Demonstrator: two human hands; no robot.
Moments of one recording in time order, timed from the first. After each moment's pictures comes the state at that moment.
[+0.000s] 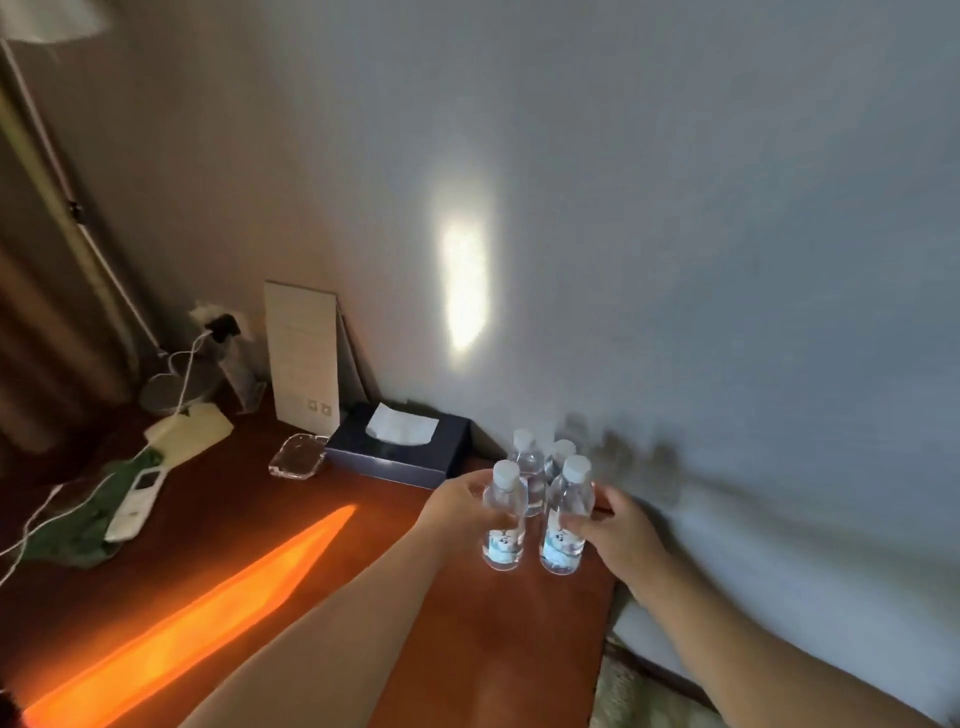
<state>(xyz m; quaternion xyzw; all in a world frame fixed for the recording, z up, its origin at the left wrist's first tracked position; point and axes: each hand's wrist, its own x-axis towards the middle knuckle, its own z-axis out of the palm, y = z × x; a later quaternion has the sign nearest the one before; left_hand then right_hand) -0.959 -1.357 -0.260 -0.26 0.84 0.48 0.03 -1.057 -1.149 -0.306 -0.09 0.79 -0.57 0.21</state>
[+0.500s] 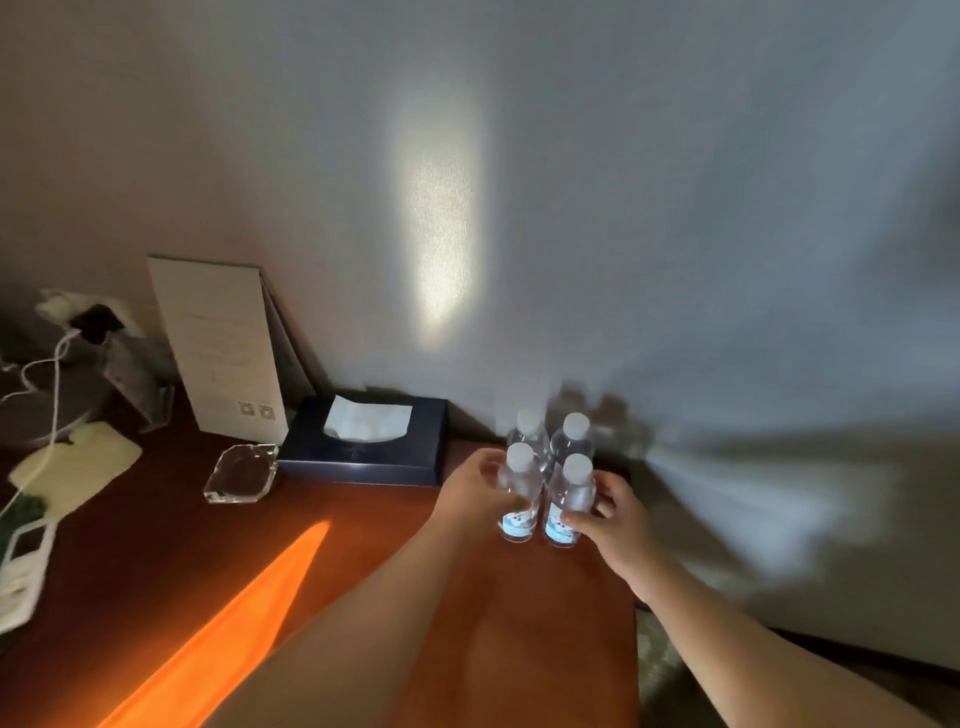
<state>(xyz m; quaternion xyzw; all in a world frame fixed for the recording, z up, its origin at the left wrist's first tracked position) -1.013 -1.401 -0.319 -0.18 0.84 0.50 0.08 -1.044 -1.192 -0.357 0.03 0.79 -0.59 0.16</state>
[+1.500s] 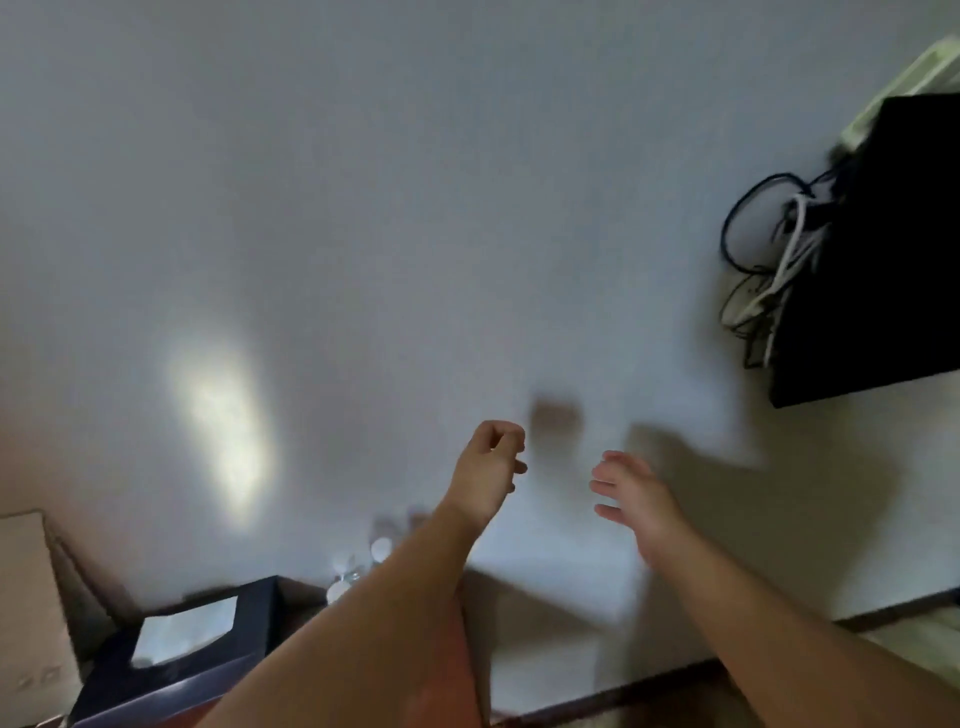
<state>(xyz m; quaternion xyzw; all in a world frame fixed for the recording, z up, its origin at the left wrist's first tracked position) -1.012 -1.168 -0.093 0.06 0.75 0.66 0.03 -0.999 -0.977 -0.146 0.19 0.65 -0.73 -0.09</state>
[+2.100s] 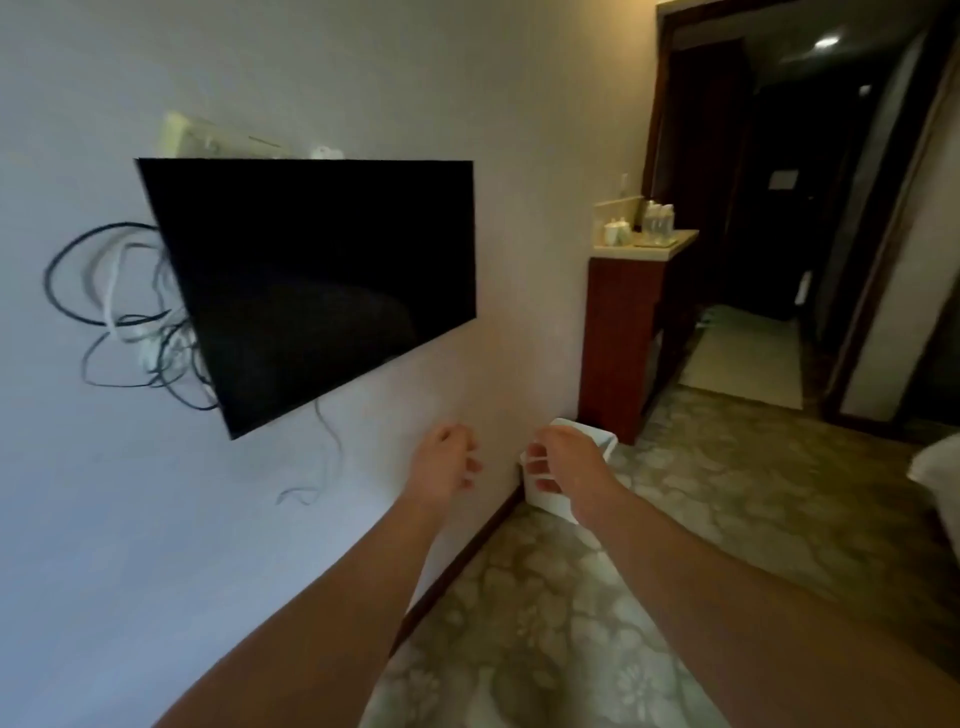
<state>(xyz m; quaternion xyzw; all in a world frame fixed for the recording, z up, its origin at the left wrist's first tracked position) -0.772 -0.621 -0.082 0.25 0.68 0.64 0.25 -0.660 -0.510 -0.083 0.41 0.56 -0.65 -0.30</state>
